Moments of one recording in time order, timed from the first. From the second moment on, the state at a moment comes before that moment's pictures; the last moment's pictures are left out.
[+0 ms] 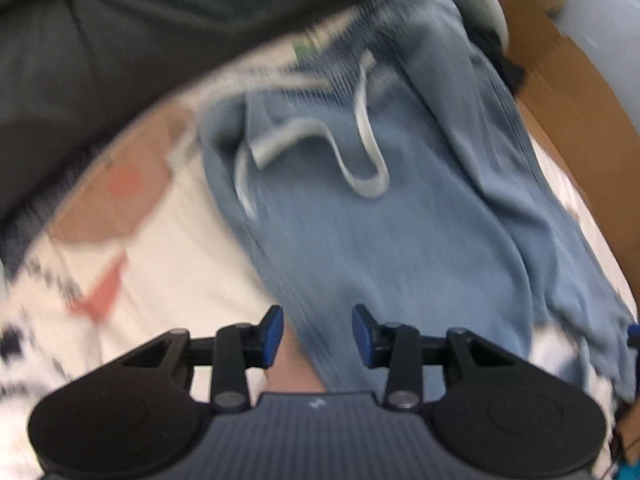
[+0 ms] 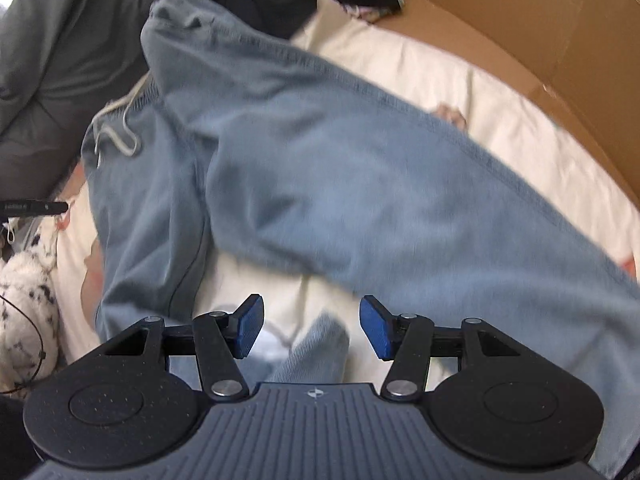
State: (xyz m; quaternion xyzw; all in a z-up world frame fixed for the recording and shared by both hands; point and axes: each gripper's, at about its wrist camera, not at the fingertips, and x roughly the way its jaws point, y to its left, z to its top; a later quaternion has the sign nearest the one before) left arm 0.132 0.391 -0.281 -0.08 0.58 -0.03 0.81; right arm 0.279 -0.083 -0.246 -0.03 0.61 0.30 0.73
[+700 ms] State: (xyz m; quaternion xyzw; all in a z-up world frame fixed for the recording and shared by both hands) left arm 0.191 0.498 -0.271 -0.18 0.42 0.08 0.88; right arm 0.337 0.063 -0.208 -0.03 0.54 0.33 0.77
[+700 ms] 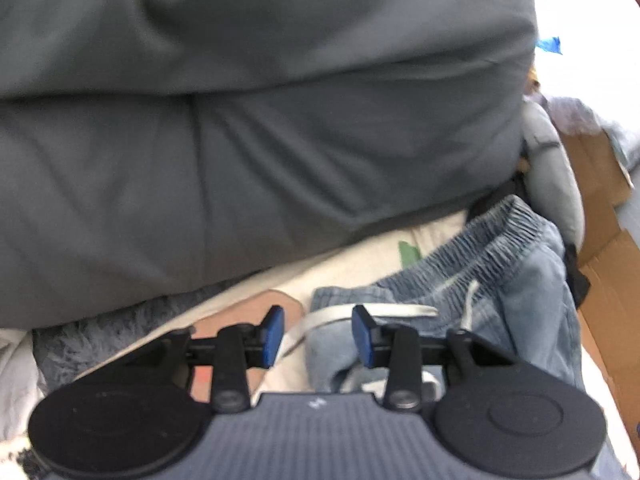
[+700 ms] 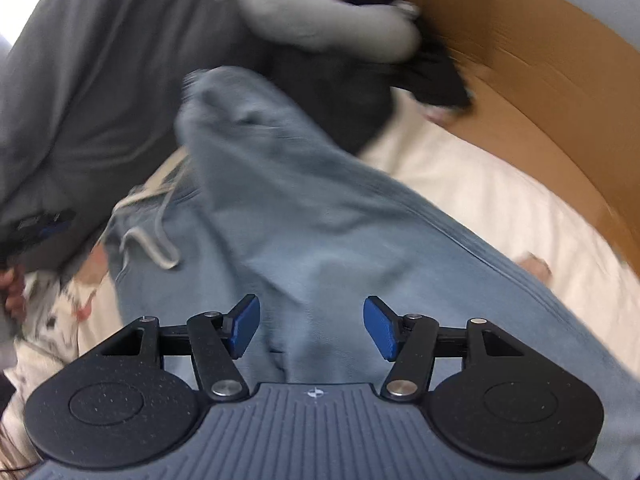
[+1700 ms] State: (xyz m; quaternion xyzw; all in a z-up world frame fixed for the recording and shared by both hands) left arm 0.213 0.485 -0.363 0.00 0.48 0.01 0.88; right arm 0.290 0.216 -0.241 -0.11 0.49 0.43 0.75
